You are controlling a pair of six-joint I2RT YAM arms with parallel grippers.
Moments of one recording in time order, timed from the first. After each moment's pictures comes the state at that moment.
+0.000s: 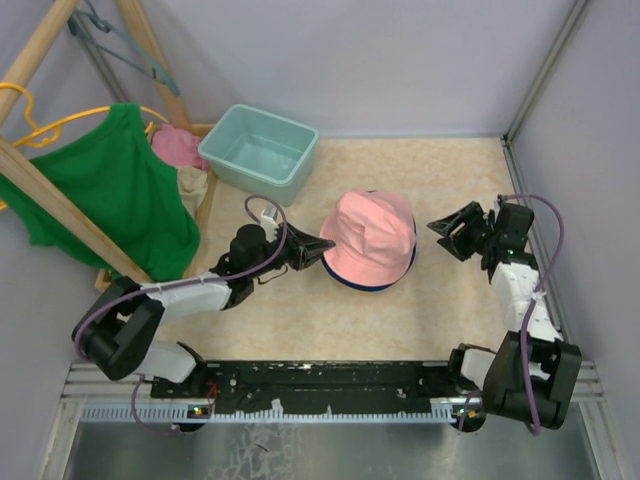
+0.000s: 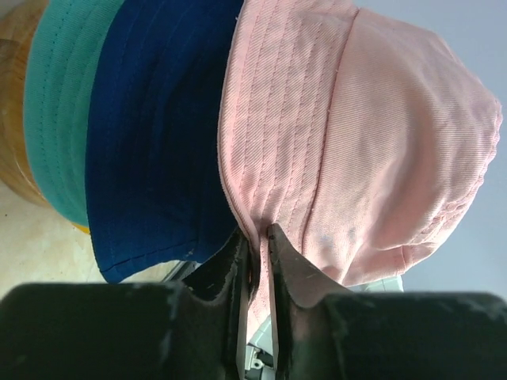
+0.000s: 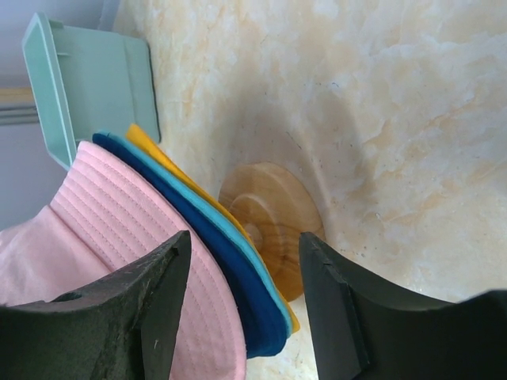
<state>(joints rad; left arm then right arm) -0.68 1.42 0.55 0.70 0.28 -1.52 -0.25 1.12 0.68 -0.23 -0.56 0.77</state>
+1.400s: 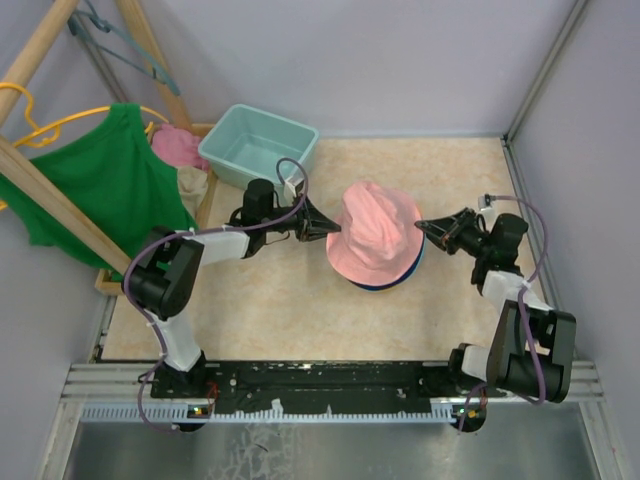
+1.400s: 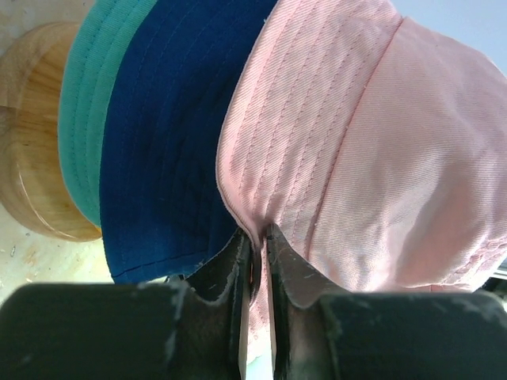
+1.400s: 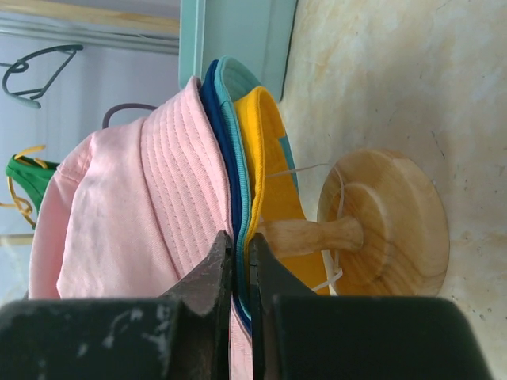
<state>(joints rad) -0.48 1.82 0.95 0.60 0.86 -1.31 -0.25 1.25 0.47 0.49 -0.93 1.07</state>
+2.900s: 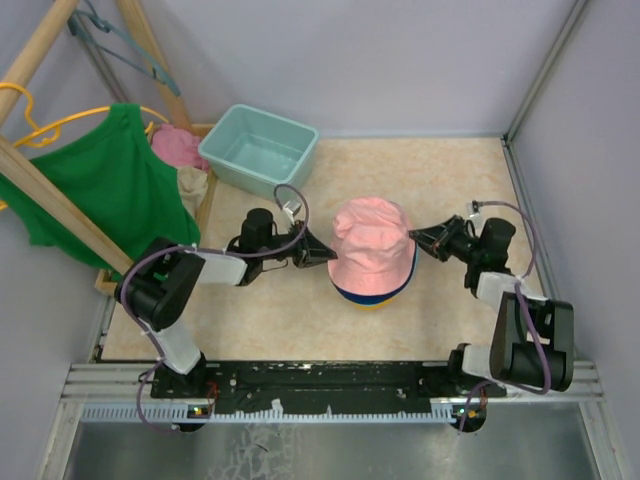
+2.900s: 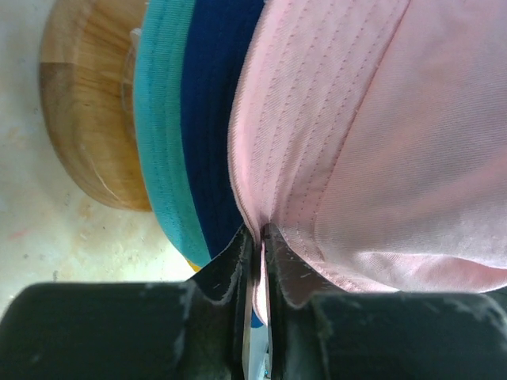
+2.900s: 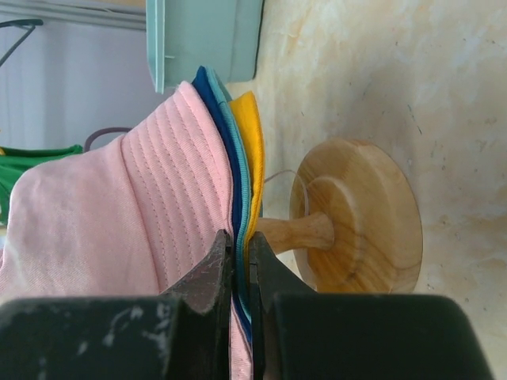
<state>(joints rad) -0.54 1.77 0.69 0.79 0.76 -1.20 -0.21 1.30 0.42 0.51 -0.91 1.00</state>
